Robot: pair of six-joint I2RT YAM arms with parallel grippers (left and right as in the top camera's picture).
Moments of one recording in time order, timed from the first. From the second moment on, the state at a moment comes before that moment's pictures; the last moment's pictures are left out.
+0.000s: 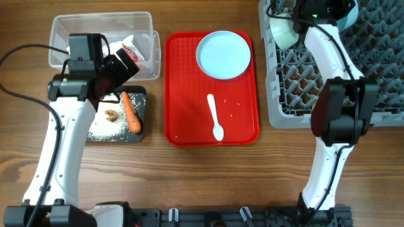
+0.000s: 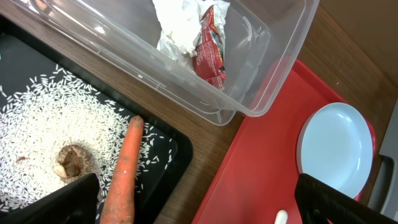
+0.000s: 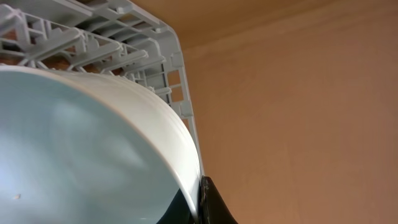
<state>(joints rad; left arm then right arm) 0.00 1.45 1.26 -0.78 0.01 -0.64 0.01 2.28 1.93 -0.18 1.10 -0.76</state>
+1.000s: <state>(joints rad) 0.00 1.45 1.26 -0.78 0.01 -0.64 0.01 2.31 1.93 -0.14 1.06 -0.75</state>
